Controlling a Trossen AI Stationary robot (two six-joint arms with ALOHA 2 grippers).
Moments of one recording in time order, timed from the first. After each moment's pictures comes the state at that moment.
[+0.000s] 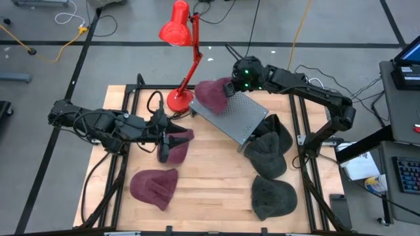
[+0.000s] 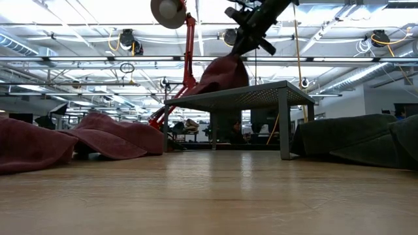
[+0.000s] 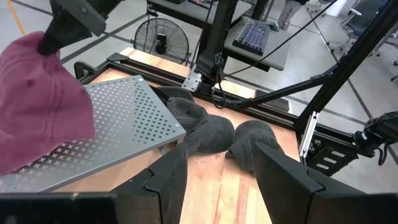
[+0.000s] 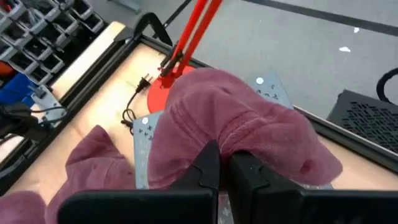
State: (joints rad) left arm -0.31 1.16 1.33 -0.53 -0.39 -0.43; right arm -0.46 1.57 1.56 -0.67 0.08 0.52
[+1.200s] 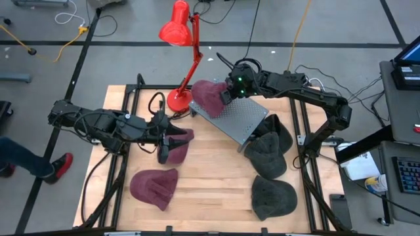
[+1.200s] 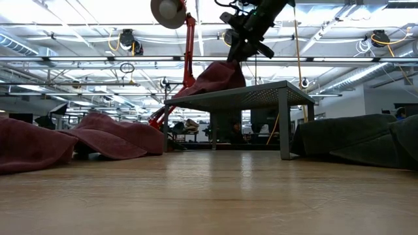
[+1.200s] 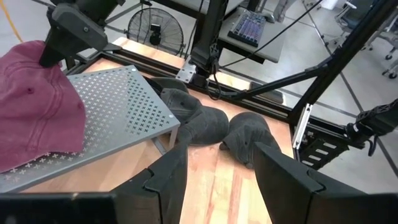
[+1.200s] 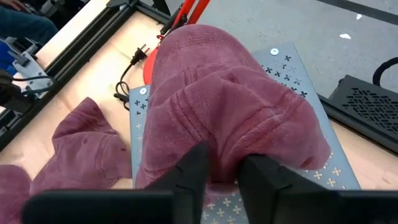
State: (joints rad) left arm -0.31 1.16 1.33 -0.56 -0.35 -0.45; right arm -0.40 1.61 1.56 -0.71 0.10 0.51
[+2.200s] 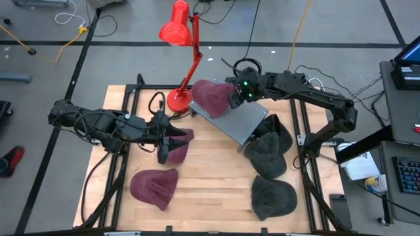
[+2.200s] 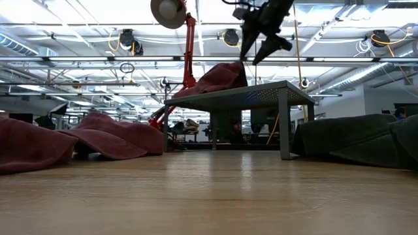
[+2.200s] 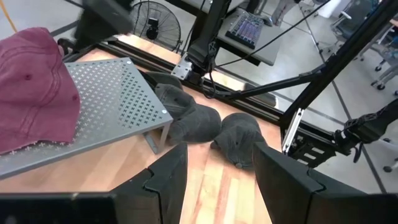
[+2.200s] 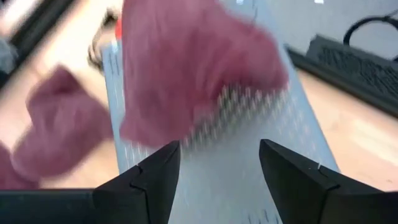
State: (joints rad) left arm -0.31 1.16 1.33 -0.56 -0.34 -0.53; right arm -0.36 1.53 1.56 -0.96 0.15 0.60
